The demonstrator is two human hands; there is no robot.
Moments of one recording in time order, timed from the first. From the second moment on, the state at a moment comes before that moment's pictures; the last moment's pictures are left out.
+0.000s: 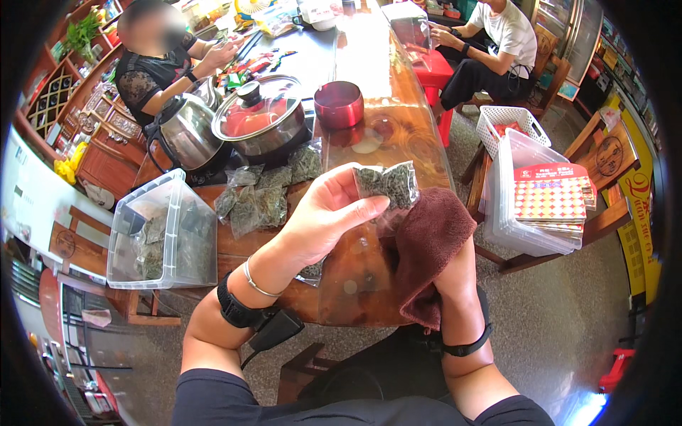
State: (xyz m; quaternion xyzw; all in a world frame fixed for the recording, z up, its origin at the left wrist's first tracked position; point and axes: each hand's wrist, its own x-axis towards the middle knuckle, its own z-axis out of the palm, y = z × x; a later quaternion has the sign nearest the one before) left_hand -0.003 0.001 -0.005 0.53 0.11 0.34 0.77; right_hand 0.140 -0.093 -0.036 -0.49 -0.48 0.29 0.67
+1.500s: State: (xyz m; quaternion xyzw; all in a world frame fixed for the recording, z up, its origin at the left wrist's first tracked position) left_hand -0.009 0.013 -0.009 0.65 0.22 0.31 0.66; right_hand 0.142 -0.091 -0.035 -0.49 -0.54 0.21 0.65
